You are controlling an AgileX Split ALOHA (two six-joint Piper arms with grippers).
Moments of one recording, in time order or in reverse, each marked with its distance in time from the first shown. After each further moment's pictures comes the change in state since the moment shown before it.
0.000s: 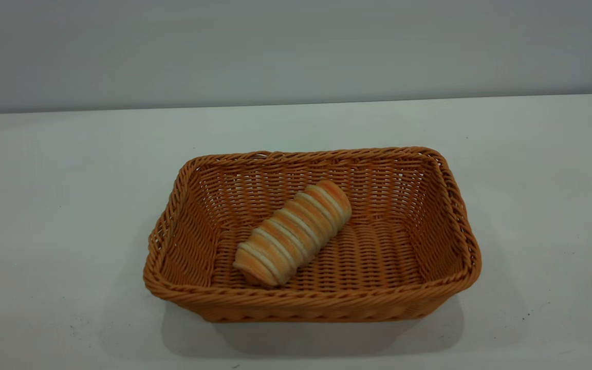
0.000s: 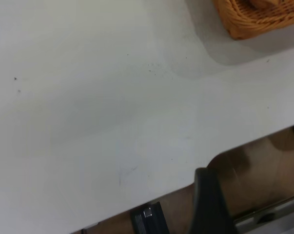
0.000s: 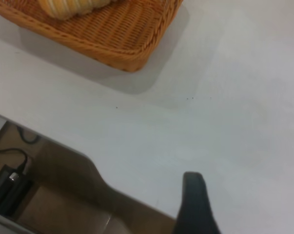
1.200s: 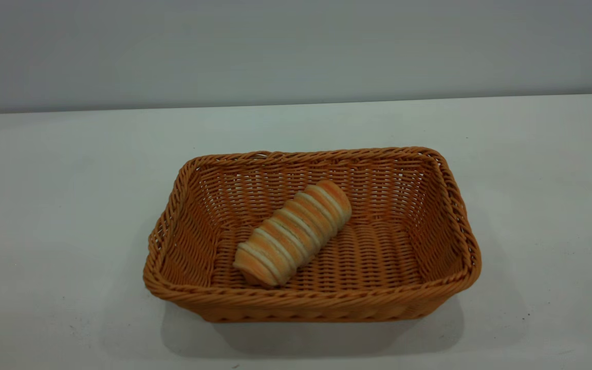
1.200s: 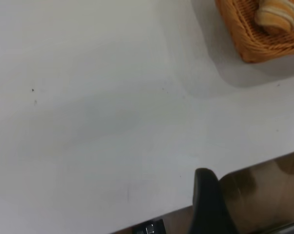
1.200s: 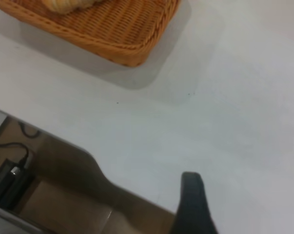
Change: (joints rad) left arm 0.000 0.001 -0.014 0.049 -0.026 -0.055; right arm 0.000 0.021 -0.001 0.002 0.001 -0.001
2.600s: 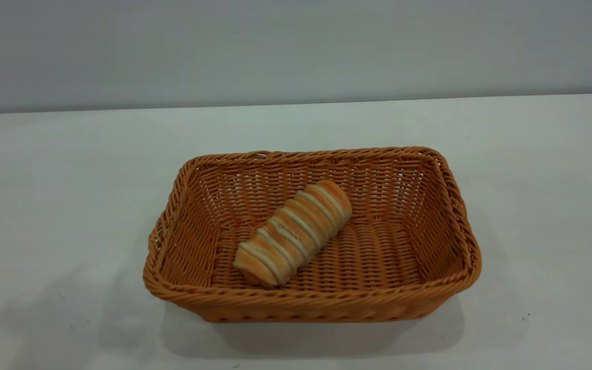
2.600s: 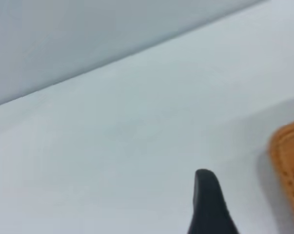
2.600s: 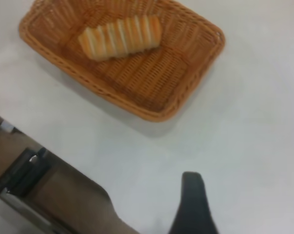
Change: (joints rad) left arm 0.000 0.965 -0.307 0.606 -0.617 -0.483; right arm 0.000 0.472 -0.399 0.091 -0.016 -0.145
